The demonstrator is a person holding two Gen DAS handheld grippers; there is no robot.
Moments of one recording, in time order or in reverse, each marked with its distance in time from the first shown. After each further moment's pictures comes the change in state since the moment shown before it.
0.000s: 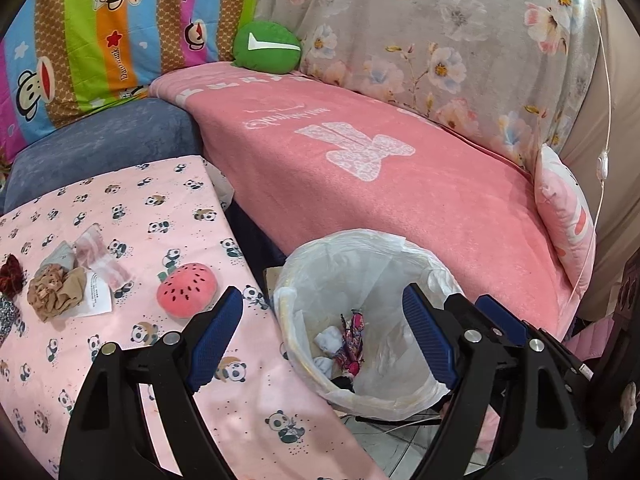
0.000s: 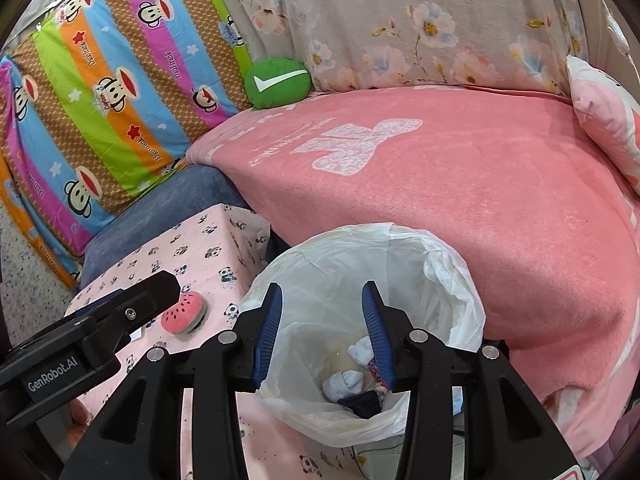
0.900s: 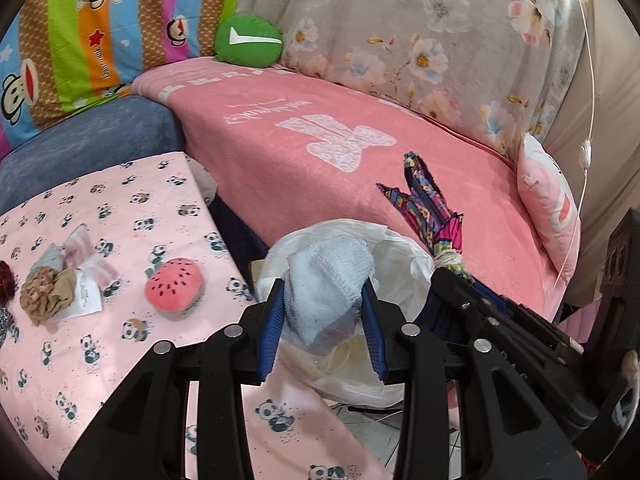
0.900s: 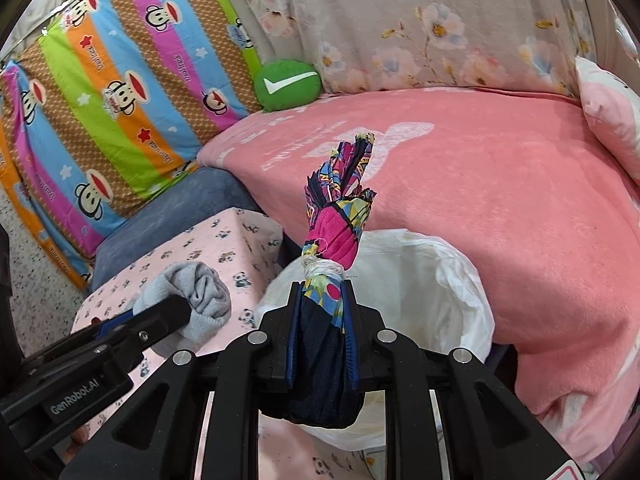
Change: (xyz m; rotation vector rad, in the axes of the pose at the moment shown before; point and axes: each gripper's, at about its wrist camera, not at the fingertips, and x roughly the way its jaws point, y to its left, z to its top) left arm -0.003 -0.010 -0.002 0.036 0.036 -0.068; right arm -0.005 -0.002 0.008 0.008 0.003 0.036
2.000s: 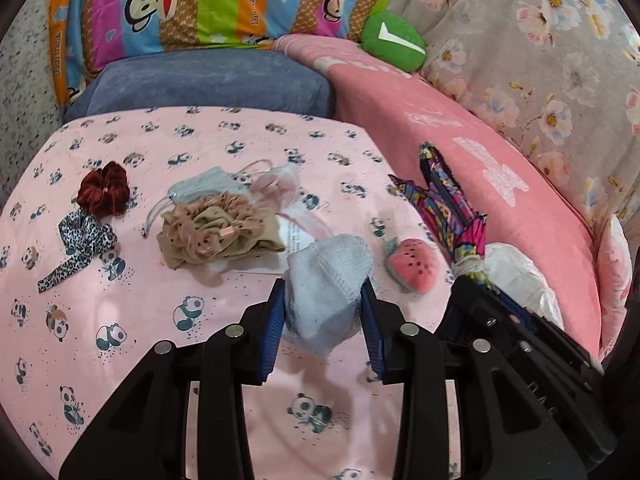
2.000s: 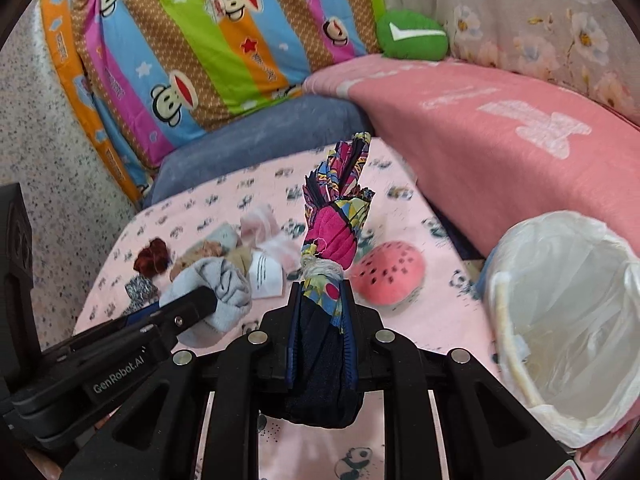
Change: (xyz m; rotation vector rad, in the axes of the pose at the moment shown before) left arm -0.045 0.207 -0.046 -0.319 -0.008 0.231; right arm 0.071 0.205 -0.055 -0.250 0.149 0.210
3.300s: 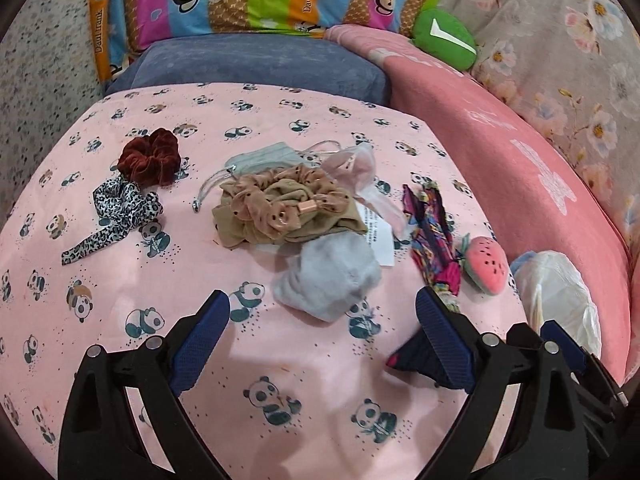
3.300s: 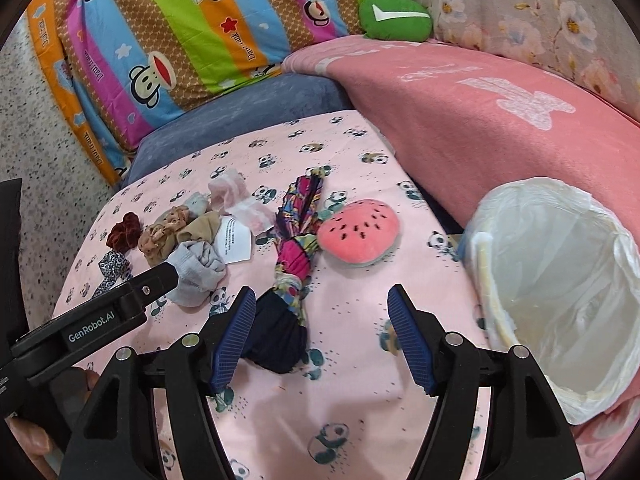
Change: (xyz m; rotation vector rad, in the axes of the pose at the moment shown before) left arm 0.027 0.046 -0.012 -0.092 0.031 0.154; right arm 0.024 -0.005 -0.027 0.000 0.083 -0.075
